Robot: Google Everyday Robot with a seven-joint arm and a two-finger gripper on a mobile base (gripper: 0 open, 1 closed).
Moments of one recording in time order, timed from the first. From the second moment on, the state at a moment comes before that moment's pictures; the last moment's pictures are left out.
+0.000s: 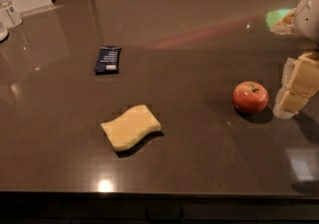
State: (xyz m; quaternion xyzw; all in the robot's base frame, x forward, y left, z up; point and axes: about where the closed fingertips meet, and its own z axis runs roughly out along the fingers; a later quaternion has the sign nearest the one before) arm 0.438 -0.217 0.976 -0.60 0.78 -0.03 0.16
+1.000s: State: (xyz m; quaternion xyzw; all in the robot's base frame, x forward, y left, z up) arm 0.463 -0.194 0.983 -0.60 0.78 -0.02 0.19
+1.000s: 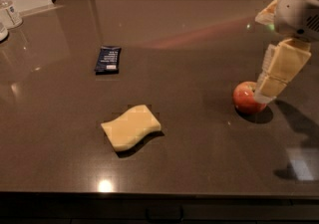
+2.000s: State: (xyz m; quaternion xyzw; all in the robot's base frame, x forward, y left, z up) arm 0.577 -0.106 0.968 -0.56 0.78 0.04 0.27
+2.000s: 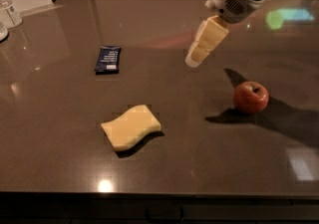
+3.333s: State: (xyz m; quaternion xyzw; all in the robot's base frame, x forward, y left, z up) arm 0.650 0.017 0.918 -0.54 0.75 0.14 0.36
